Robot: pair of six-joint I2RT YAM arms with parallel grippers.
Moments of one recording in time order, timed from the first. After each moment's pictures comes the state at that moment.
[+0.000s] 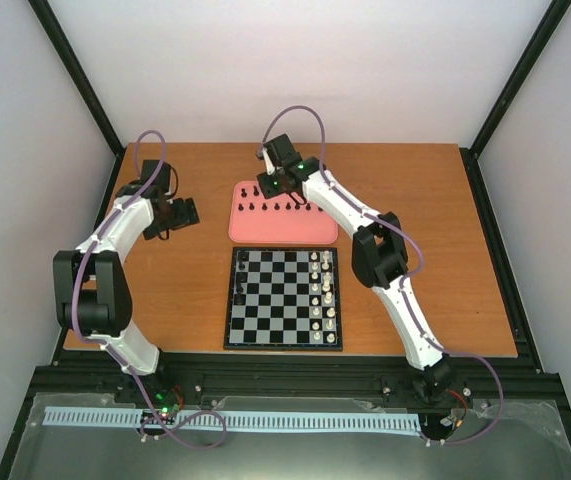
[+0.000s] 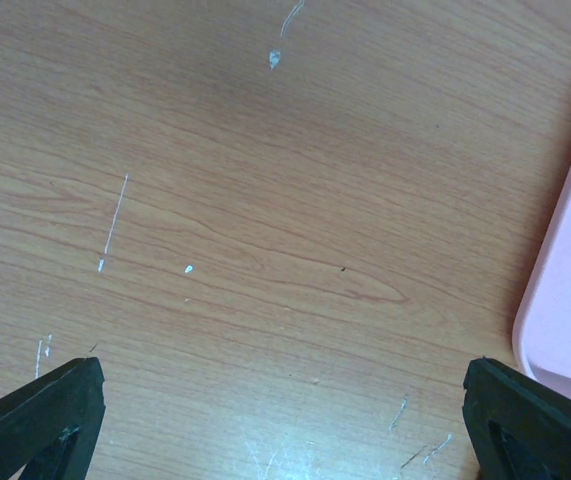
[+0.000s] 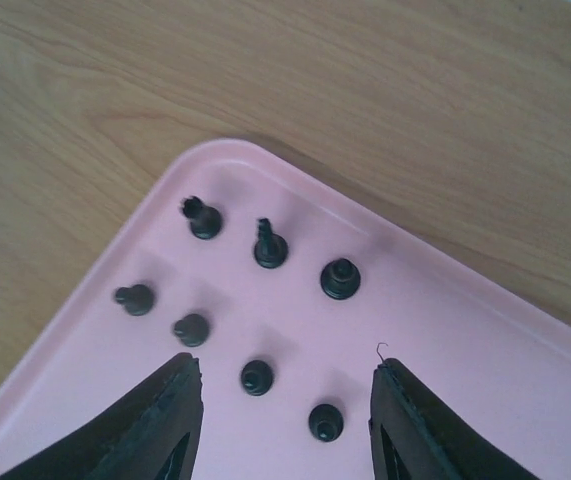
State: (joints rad) left arm -0.02 1.66 1.25 -0.75 -0.05 -0.38; right arm 0.62 2.47 2.35 -0.70 -0.03 0.09
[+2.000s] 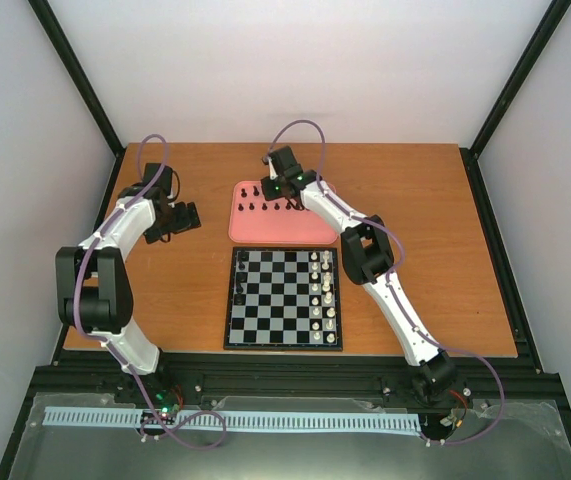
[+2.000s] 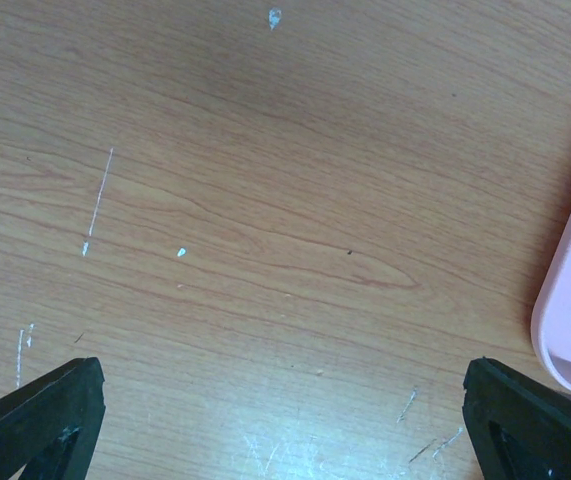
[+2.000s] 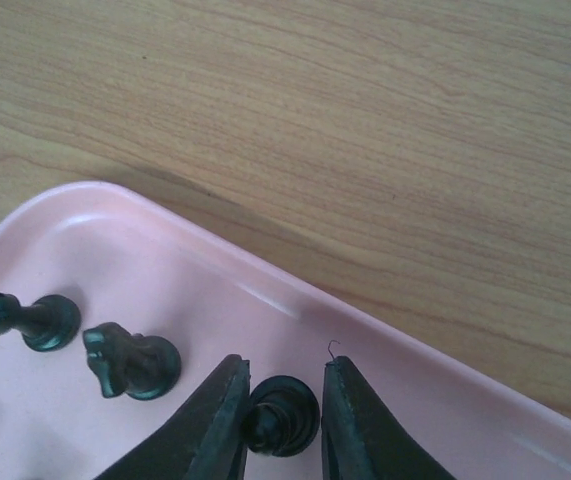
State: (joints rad) left arm -0.02 1.67 1.24 -0.75 -0.03 -0.38; right arm 0.57 2.76 2.53 -0.53 -0.06 0.16
